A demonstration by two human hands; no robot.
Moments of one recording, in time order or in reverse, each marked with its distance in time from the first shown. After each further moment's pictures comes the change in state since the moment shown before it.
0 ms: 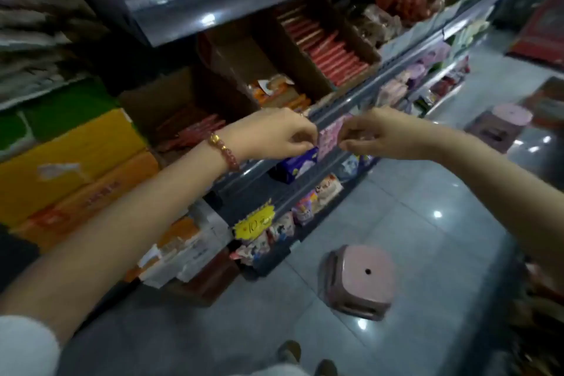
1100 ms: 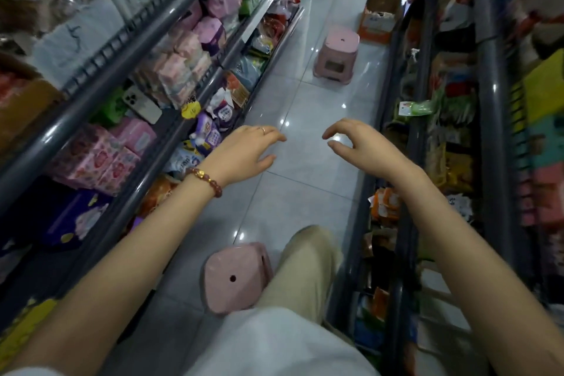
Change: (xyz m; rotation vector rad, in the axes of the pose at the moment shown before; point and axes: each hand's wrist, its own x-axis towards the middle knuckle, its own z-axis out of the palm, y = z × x) left_hand 0.508 0.245 0.214 -0.055 -0.111 0.241; right_hand -0.308 0.512 -0.004 0.182 0.353 0.641
